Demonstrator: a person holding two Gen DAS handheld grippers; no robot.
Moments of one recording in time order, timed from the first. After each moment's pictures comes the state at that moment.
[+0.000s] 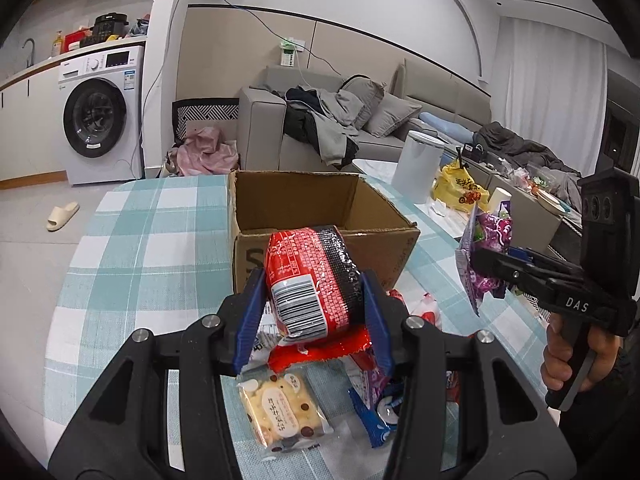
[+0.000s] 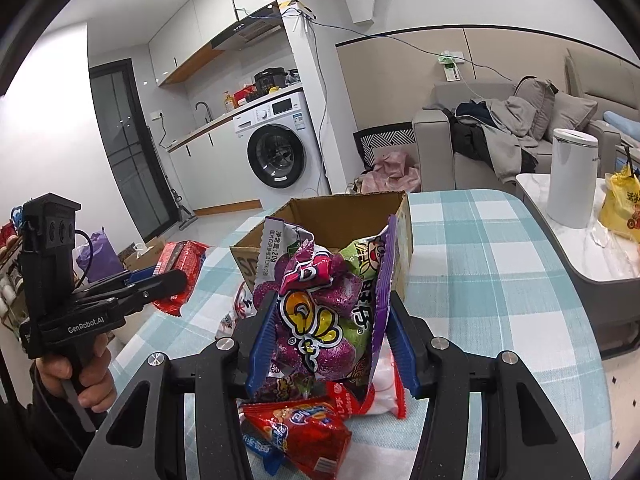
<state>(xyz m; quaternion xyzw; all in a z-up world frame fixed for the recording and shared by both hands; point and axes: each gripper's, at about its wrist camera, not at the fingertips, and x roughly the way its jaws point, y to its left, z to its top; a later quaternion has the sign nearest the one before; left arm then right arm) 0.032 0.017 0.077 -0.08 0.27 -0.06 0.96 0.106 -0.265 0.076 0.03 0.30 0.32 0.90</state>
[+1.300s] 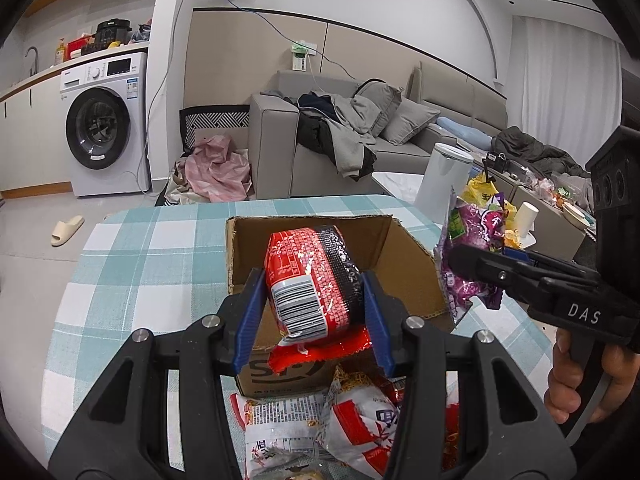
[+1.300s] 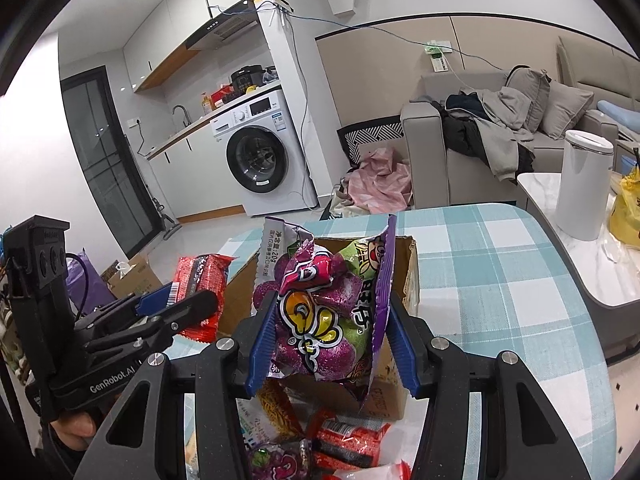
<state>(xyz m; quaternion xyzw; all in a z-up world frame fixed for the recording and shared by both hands) 0.163 0.027 0.082 -0.07 0.27 -0.03 0.96 0.197 -0.209 0.096 0.04 0.32 0.28 0.90</state>
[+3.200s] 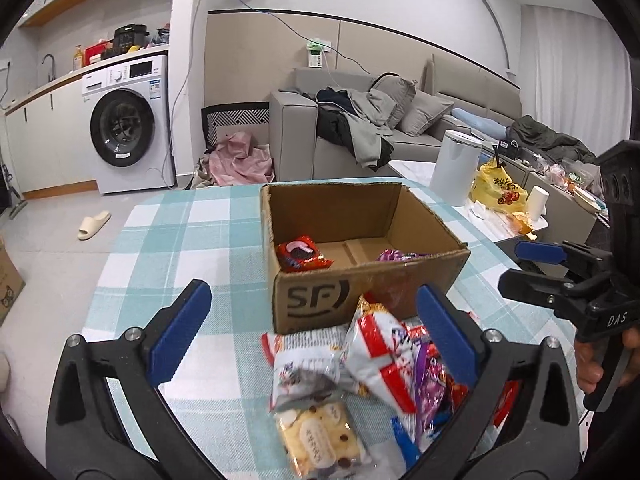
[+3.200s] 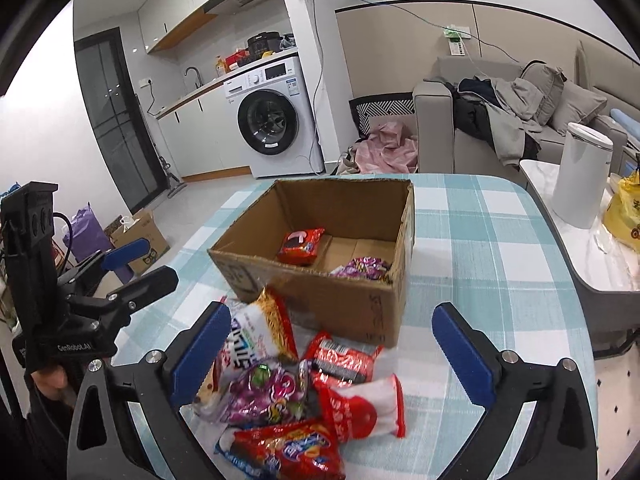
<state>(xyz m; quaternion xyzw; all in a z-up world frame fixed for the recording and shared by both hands) 0.072 0.036 0.073 -0.05 0.27 0.01 0.96 0.143 -0.233 0.084 -0.01 0.36 0.30 0.88</state>
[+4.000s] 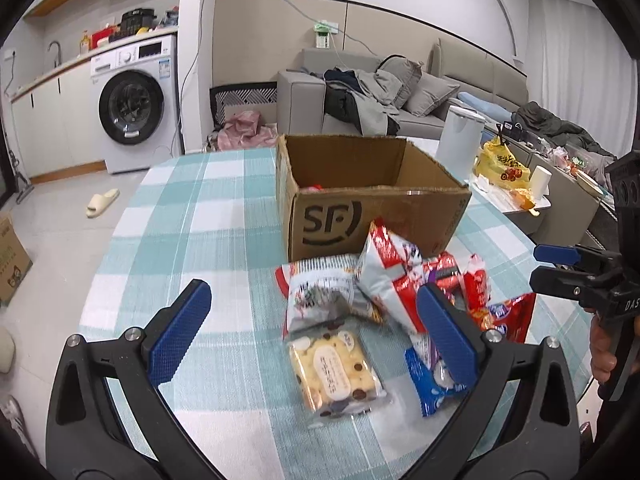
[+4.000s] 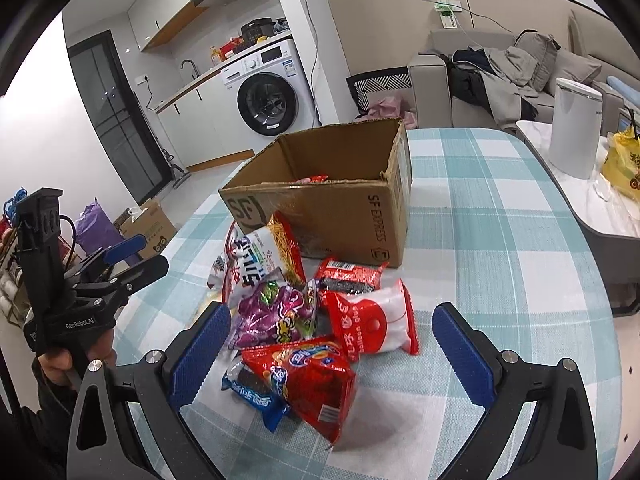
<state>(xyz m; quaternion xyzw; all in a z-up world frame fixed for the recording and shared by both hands) 0.014 0.037 0.043 -0.05 0.31 0.01 0.95 0.095 -0.261 0.050 0.01 0.40 0.31 0.86</state>
